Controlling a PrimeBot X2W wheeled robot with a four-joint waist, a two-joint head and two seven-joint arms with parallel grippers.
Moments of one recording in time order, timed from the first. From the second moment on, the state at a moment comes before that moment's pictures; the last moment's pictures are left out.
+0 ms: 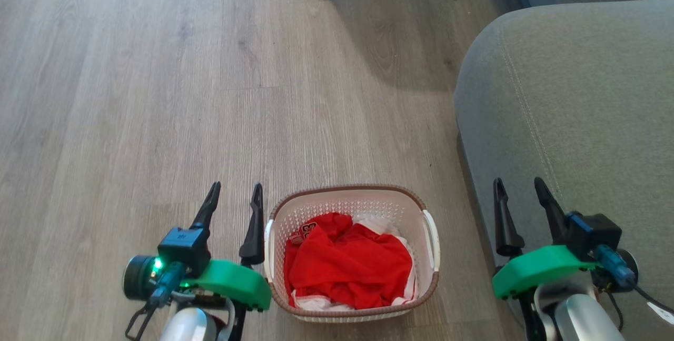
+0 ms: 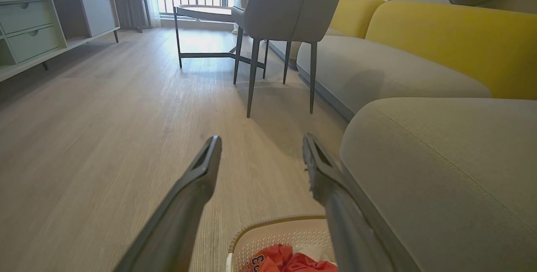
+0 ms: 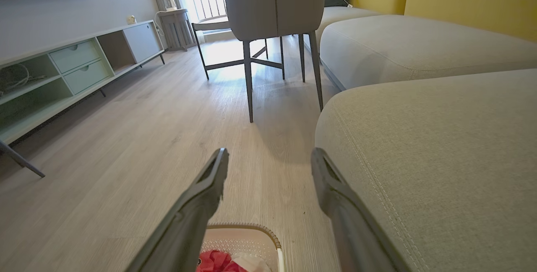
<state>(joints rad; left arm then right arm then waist) -0.04 0.06 -0.31 0.16 -0.23 0.06 -0.25 -0.05 -0.06 0.12 0.19 0.26 0.13 -0.25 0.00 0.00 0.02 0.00</state>
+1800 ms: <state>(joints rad) -0.02 0.06 -0.31 0.18 -0.27 0.03 -0.25 -0.05 -0.06 0.13 0.20 0.26 0.13 -0.25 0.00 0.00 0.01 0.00</state>
